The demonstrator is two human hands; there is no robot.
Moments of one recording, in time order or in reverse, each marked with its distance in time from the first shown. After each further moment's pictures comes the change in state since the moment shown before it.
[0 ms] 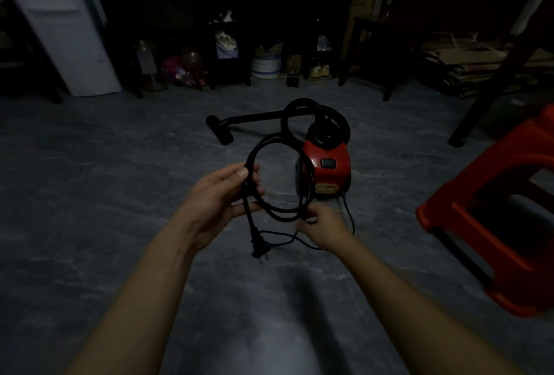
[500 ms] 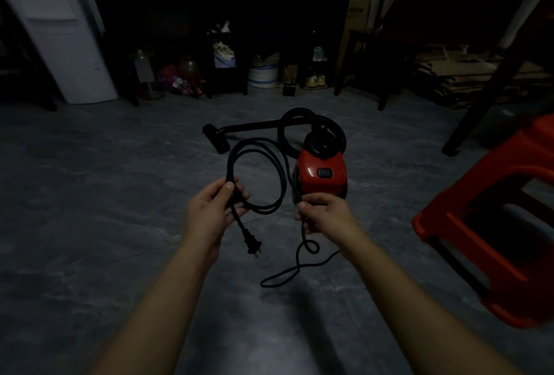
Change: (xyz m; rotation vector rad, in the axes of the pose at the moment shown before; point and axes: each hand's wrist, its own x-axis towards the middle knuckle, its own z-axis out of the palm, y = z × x) left_hand 0.019 -0.028 -0.002 0.013 0.384 0.120; right_hand -0.010 -0.042 -0.035 0.583 0.035 0.066
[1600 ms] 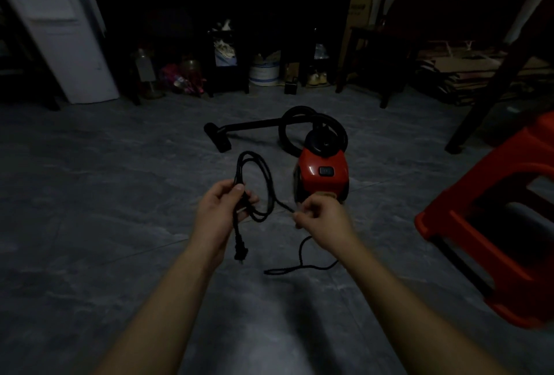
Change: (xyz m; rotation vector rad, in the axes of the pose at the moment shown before) left_hand 0.001 -0.009 0.007 0.032 -0.029 -0.019; right_hand -0.002 0.008 0.008 -0.505 0.107 -0.167
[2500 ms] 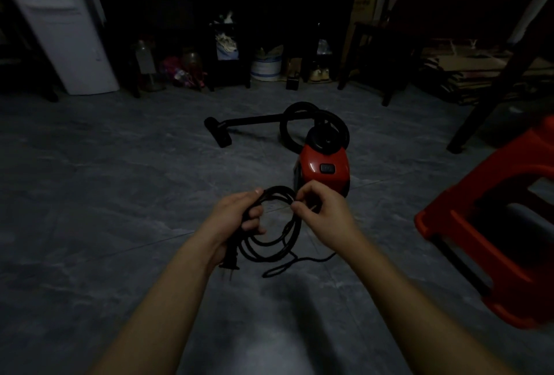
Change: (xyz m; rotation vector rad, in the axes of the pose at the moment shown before) left_hand -0.006 0.006 0.006 0.050 -0.294 -0.278; right_hand 0.001 -0.004 -0.005 0.051 -0.002 -0.288
